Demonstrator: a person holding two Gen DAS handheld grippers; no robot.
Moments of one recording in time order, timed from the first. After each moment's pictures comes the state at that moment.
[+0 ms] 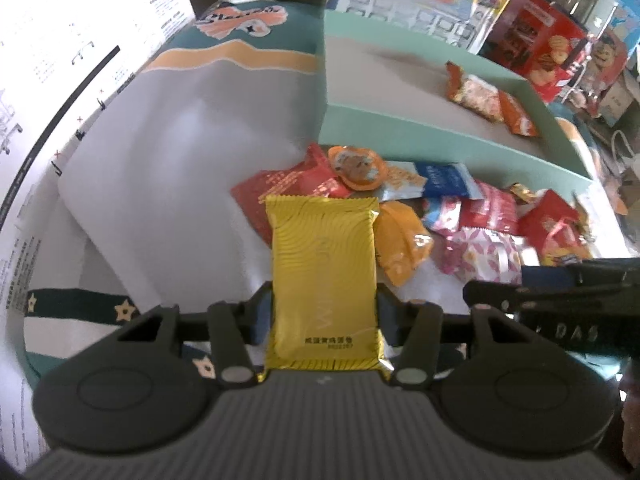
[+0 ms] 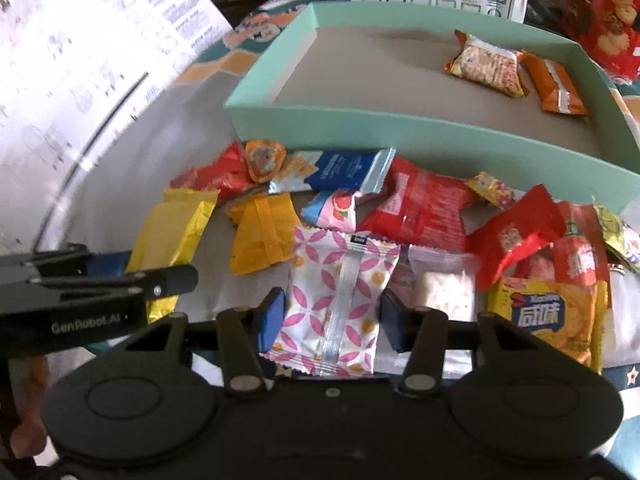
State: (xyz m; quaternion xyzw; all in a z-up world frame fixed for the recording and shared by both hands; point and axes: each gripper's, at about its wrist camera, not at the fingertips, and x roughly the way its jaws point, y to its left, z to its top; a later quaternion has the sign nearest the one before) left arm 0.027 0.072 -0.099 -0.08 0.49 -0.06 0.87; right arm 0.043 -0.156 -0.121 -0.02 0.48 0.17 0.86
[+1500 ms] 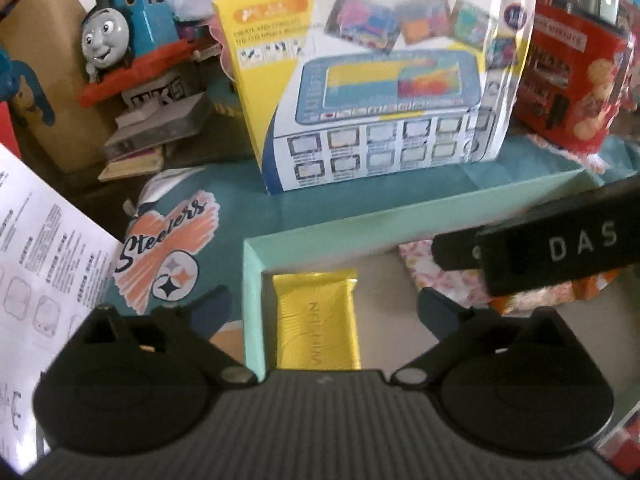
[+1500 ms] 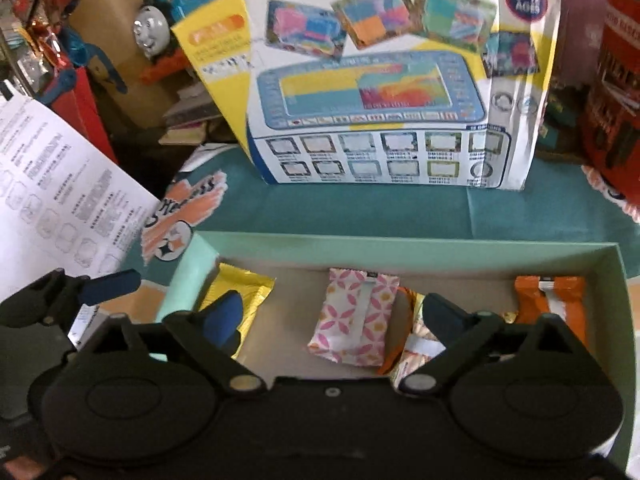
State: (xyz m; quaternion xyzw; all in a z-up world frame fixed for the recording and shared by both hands) left arm 0.295 -0.023 -0.054 0.09 0.40 -0.06 0.91; right arm 0.313 -0.192 -0.064 0.05 0.42 0.17 0.89
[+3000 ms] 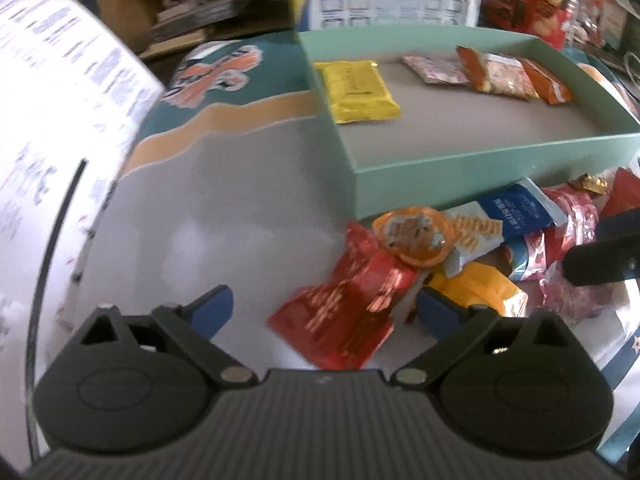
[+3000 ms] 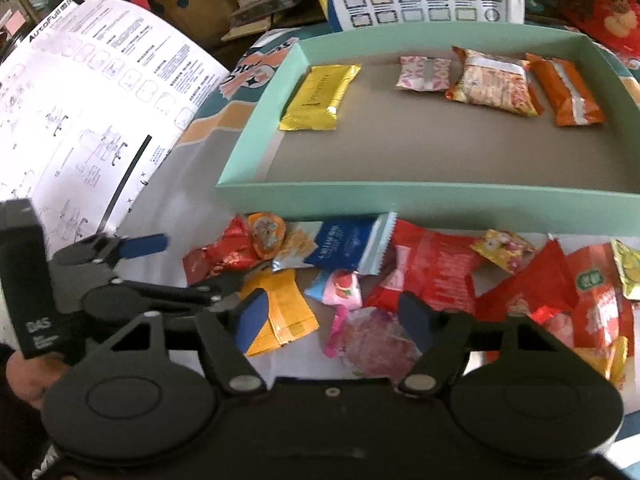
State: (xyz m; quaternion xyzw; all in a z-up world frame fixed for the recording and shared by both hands) left arm 0.111 0.074 -0.116 0.10 0.46 -0.08 0.88; right arm 0.088 -0.153 -0.105 0.06 0.49 0.19 0.85
